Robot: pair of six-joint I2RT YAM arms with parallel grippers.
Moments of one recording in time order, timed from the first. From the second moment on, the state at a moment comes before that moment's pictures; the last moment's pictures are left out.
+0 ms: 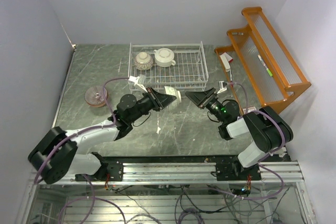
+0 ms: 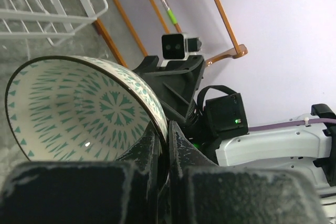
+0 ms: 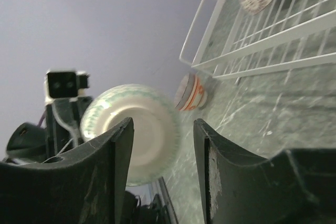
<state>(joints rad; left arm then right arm) -0.75 1.29 0.51 0.84 0.16 -1.03 0.38 1.61 0.28 1.53 -0.41 1.22</state>
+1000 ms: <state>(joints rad) -0.60 1.32 1.28 -0.73 -0.36 -0.44 0.33 1.63 0.27 1.53 -0.38 1.22</state>
